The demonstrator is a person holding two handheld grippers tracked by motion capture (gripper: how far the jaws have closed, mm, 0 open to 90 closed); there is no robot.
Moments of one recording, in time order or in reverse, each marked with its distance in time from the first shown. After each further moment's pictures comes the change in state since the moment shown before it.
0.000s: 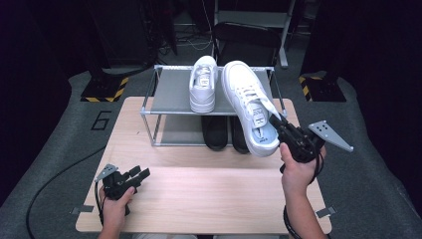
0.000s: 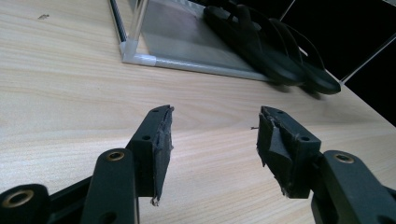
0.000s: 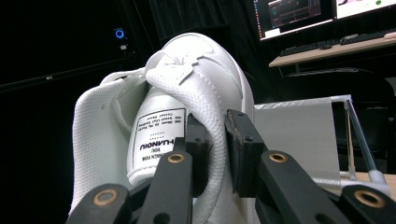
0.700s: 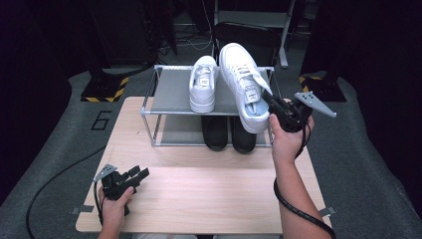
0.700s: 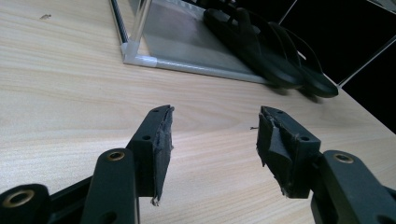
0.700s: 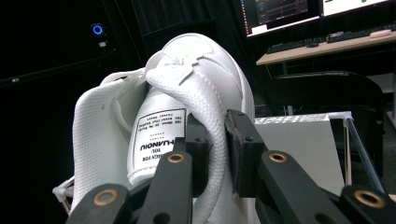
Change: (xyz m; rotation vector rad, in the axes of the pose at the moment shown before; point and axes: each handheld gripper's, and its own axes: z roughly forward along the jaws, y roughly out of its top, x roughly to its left) left arm 0.002 -0.001 -0.001 -0.012 -0.003 -0.011; right arm -0.008 0.026 0.067 0.027 -0.059 0.000
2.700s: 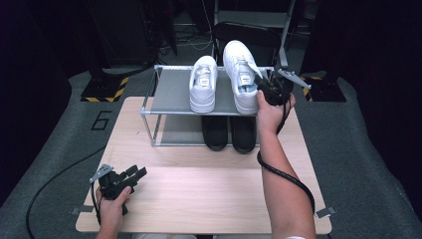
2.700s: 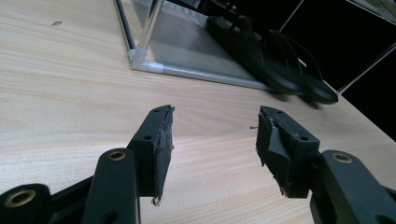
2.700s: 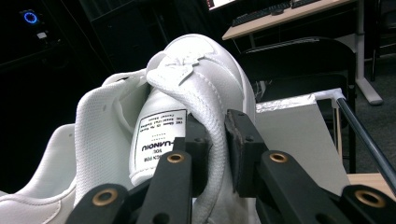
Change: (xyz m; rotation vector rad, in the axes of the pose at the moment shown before) left arm 0.006 0.002 -0.005 -0.026 0.001 -0.014; right arm -0.025 -0.004 0.096 0.096 -0.162 0.108
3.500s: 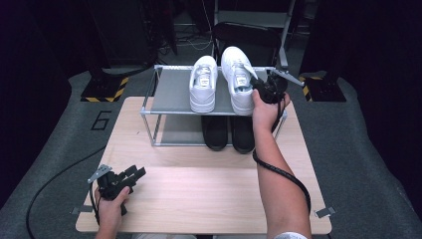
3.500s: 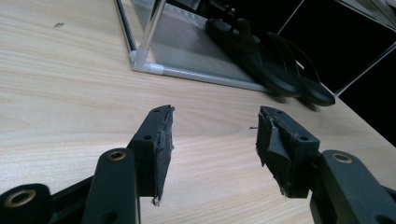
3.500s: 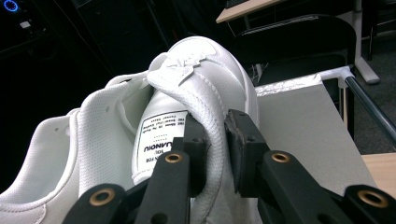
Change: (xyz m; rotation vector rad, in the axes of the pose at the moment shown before) left arm 0.002 0.001 -0.003 -0.002 -0.006 0.000; right arm 0.004 -0.005 0.016 0.066 -0.029 0.038
